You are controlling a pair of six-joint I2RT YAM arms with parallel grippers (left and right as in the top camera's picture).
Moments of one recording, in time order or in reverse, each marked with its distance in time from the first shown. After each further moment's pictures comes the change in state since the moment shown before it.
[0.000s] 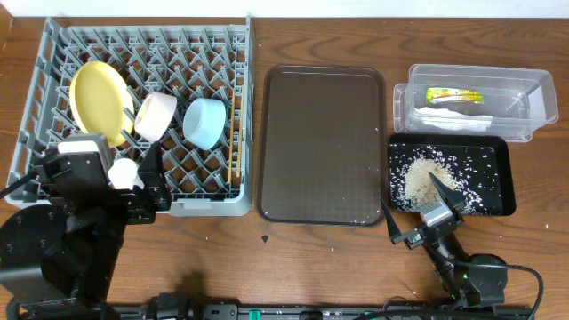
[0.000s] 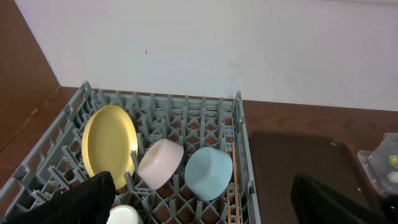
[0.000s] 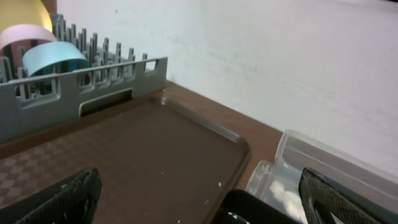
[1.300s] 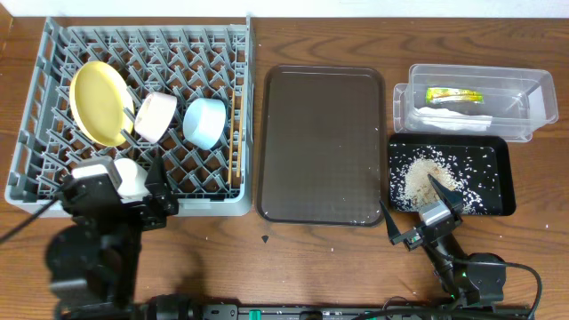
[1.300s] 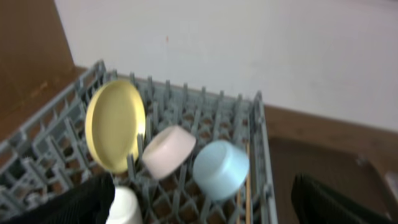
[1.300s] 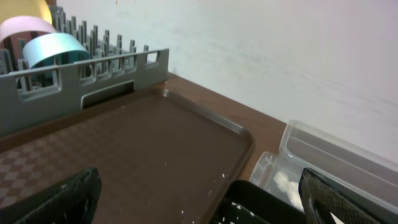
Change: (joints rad) left arm 0.000 -0.225 -0.417 0.257 -0.099 -0.119; right arm 0.000 0.000 0.000 -0.029 0.000 0.000
